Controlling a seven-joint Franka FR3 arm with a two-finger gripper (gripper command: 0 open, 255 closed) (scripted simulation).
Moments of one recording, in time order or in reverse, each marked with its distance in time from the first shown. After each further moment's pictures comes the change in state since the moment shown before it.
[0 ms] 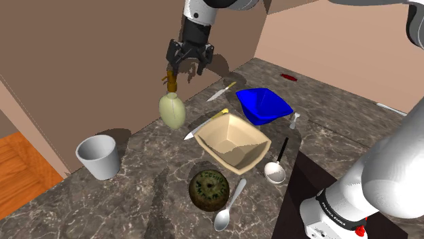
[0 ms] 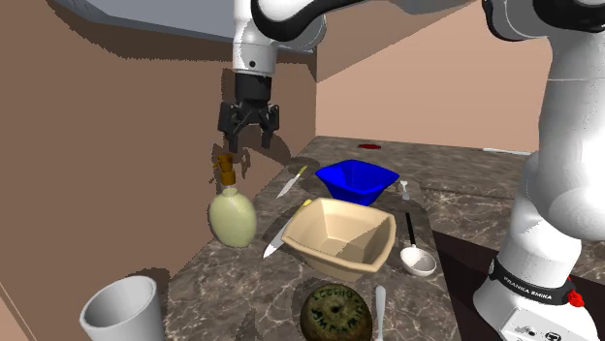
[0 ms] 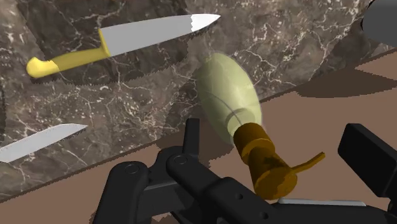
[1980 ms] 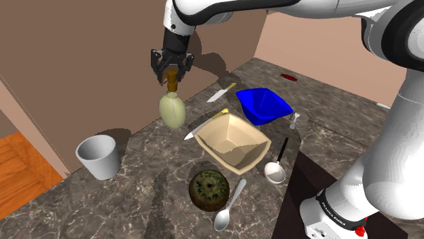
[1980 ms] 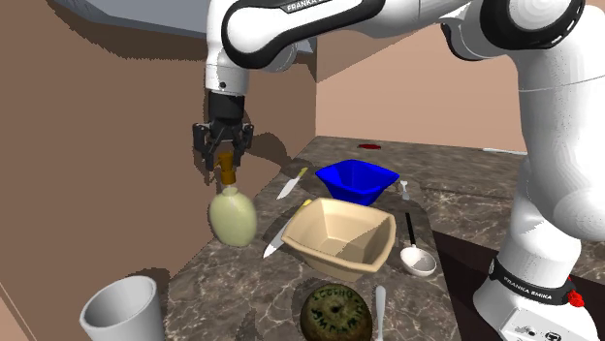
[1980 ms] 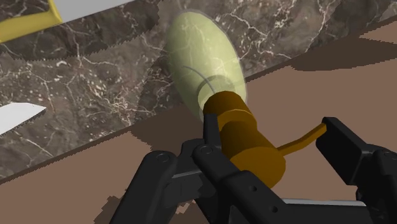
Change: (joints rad) arm 0.047 0.199 0.004 0.161 -0.068 0.071 0.075
